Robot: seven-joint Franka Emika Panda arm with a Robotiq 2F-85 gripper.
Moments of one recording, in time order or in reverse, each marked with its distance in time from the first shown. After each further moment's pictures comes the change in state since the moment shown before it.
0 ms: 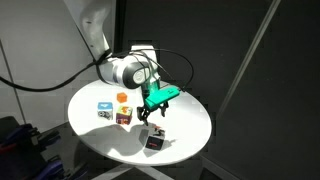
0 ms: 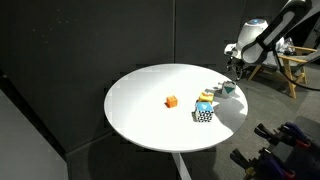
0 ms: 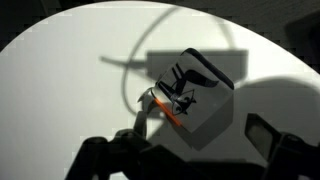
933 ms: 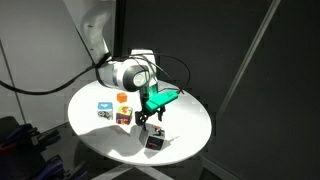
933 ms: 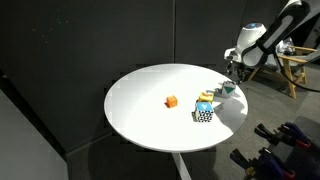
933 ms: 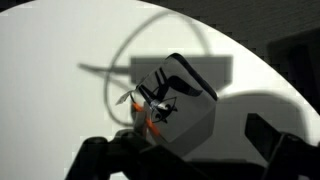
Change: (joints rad) arm 0.007 0.025 -0.010 0.001 -0.037 -0.039 -0.076
